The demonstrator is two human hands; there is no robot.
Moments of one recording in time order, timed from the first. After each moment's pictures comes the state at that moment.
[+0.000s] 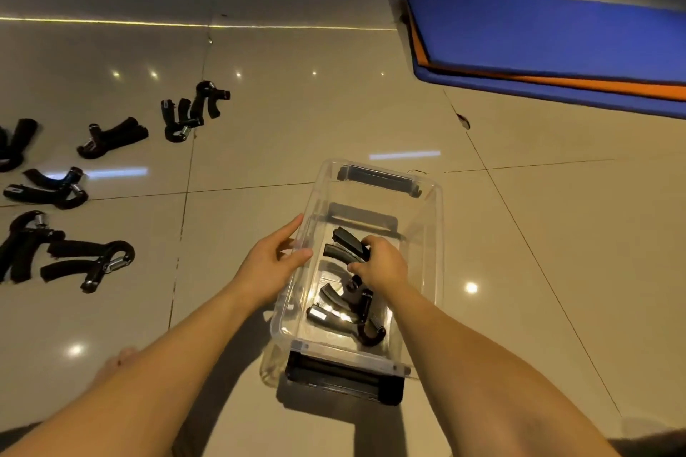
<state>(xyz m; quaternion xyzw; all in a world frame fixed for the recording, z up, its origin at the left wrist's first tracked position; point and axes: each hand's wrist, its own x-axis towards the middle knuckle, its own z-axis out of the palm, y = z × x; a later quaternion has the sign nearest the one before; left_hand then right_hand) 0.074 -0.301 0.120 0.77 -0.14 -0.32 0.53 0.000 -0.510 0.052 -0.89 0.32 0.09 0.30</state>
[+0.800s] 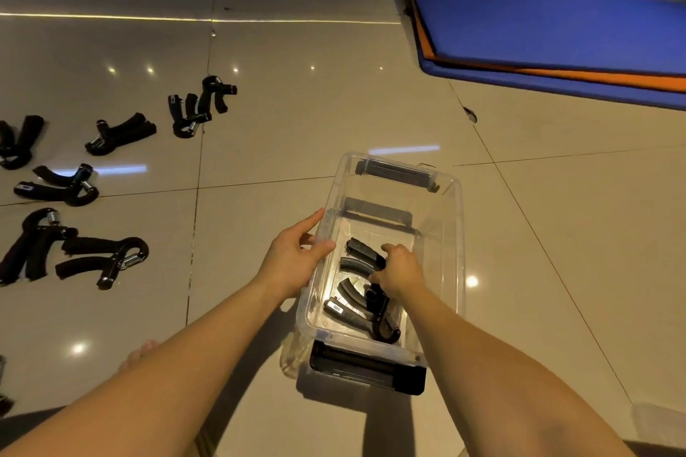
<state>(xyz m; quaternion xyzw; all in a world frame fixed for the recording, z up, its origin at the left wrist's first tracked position) 0.077 -0.306 0.114 0.78 -0.12 -0.31 0.53 -0.010 -0.507 0.025 -0.89 0.36 0.14 0.25</state>
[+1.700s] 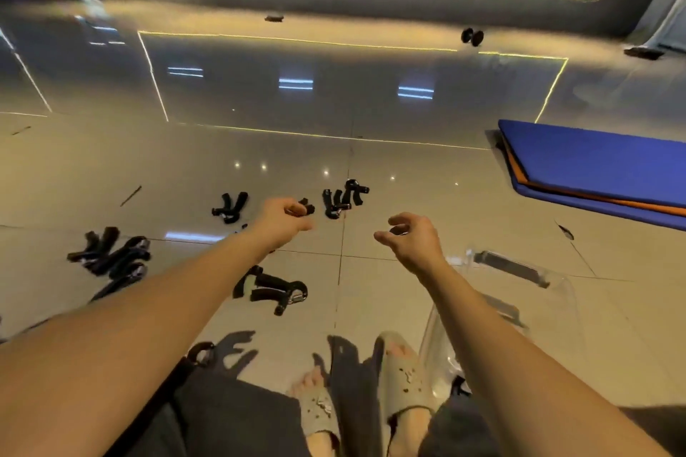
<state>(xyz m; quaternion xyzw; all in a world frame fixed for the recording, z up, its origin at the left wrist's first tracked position) 0.165 -0.034 0.297 0.87 -0.09 -0.13 0.47 0.087 -0.276 0.272 -0.85 0.20 -0.07 0.48</state>
